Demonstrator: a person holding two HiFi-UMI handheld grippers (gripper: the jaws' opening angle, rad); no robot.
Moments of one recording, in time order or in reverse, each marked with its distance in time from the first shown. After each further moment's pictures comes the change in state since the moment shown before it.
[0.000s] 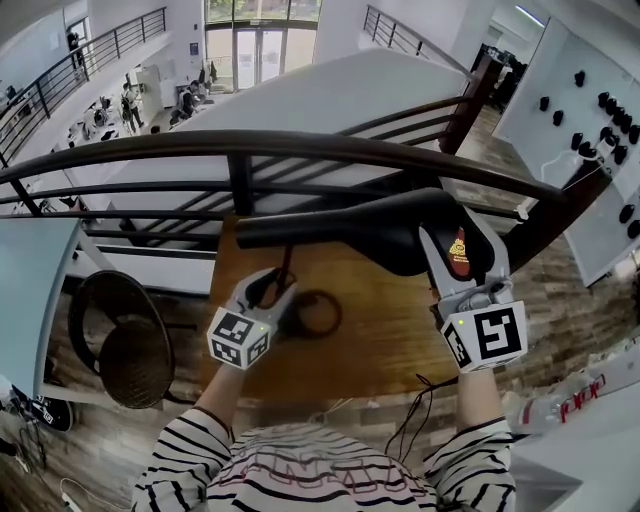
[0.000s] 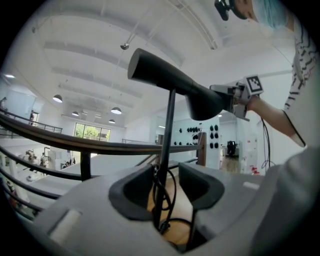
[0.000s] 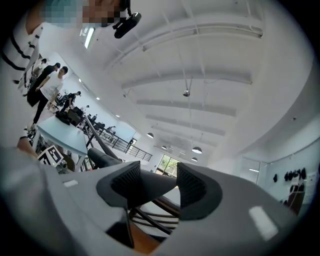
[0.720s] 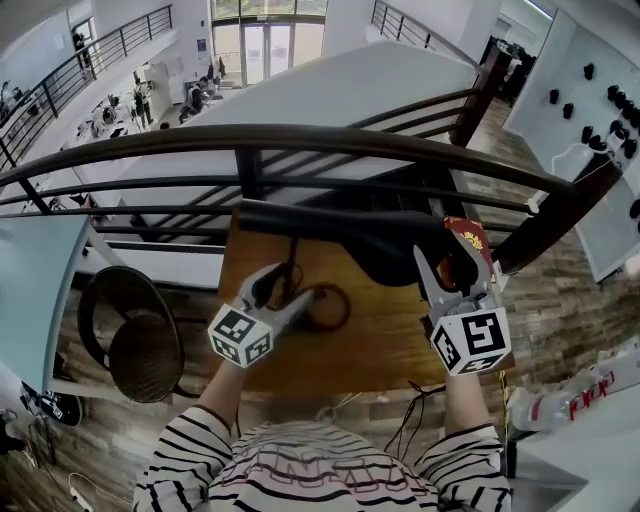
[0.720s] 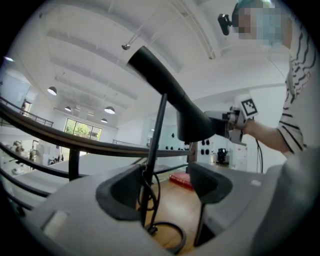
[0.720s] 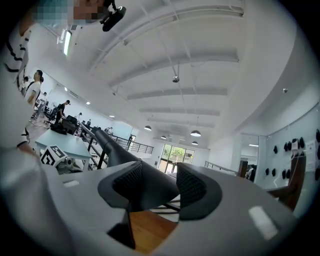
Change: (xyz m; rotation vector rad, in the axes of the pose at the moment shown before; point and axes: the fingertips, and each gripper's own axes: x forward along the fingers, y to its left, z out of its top) left arm -0.015 -0.019 0.000 -0.048 -0.055 -0.111; right arm -0.014 0.031 -0.071 0.200 0.107 -0.006
